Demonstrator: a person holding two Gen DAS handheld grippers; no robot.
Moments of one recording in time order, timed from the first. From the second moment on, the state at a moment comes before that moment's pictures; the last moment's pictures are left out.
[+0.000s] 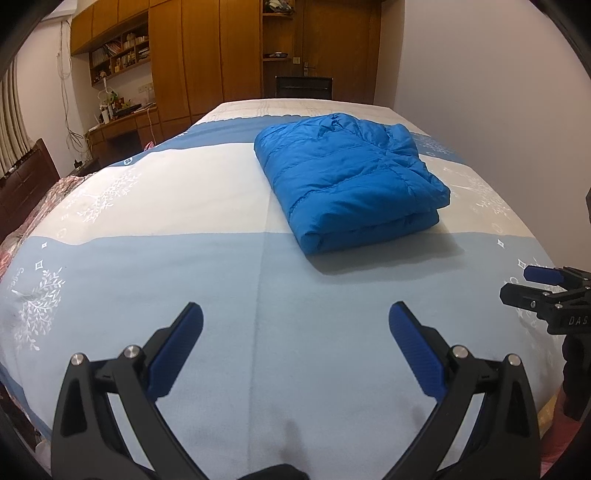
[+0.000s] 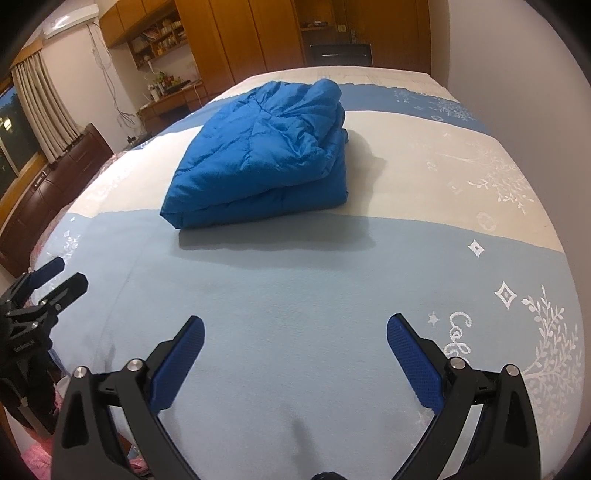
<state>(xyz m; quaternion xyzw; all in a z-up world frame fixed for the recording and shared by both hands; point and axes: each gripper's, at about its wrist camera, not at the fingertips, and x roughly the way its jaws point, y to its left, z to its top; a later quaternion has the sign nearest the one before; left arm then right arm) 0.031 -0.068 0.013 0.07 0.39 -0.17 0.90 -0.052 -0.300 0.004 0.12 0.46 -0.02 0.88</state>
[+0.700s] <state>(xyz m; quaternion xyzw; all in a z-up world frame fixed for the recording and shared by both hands) 0.032 -0.066 0.011 0.07 0.39 -0.17 0.90 -0.050 -0.301 0.004 0.12 0.46 -0.02 0.88</state>
